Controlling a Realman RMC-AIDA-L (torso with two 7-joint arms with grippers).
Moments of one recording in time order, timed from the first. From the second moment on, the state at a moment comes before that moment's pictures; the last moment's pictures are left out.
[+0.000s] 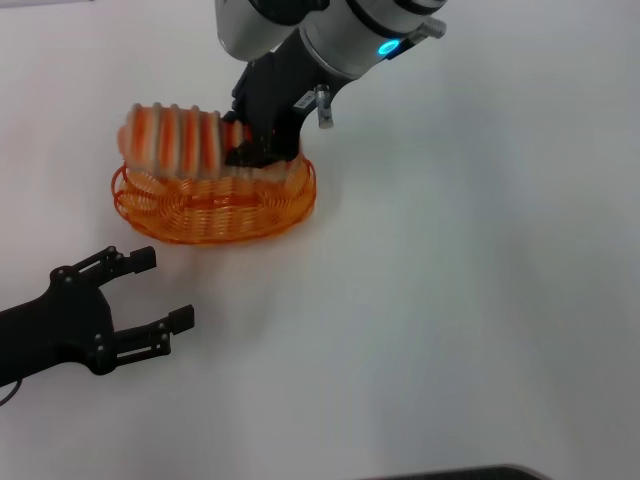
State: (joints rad) left arm -0.28 -2.16 0.44 0.65 2.16 1.73 -1.05; right arm 1.03 2.11 -1.51 -0.91 -2.30 -1.26 1.93
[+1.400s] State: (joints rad) left arm -0.29 -2.16 0.43 0.64 2.16 1.72 -1.05; right arm 0.41 2.09 -1.23 -0.90 -1.59 -1.46 1.50
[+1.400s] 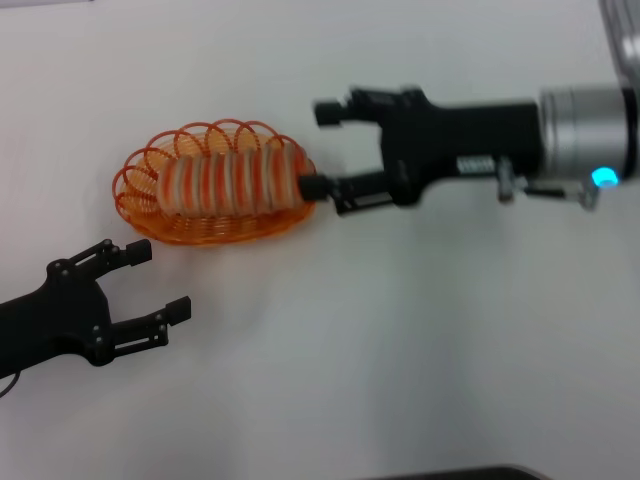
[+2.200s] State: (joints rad) left arm -0.31 -2.15 0.38 0.63 2.17 1.69 -1.07; right arm 0.25 2.08 -1.17 -0.55 -1.59 -1.51 1.05
